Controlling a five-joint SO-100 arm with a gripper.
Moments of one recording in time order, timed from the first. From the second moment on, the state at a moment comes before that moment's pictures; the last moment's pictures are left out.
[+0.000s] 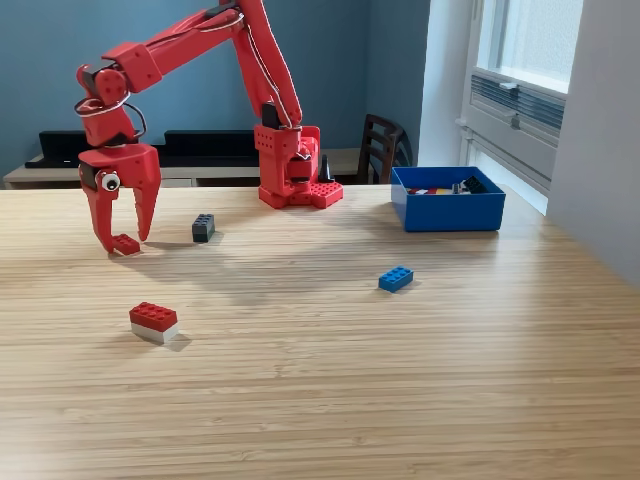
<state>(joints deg) 55.2 71.1 87.4 66.9 -1.8</state>
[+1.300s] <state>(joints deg) 55.8 64.8 76.9 77.5 3.3</state>
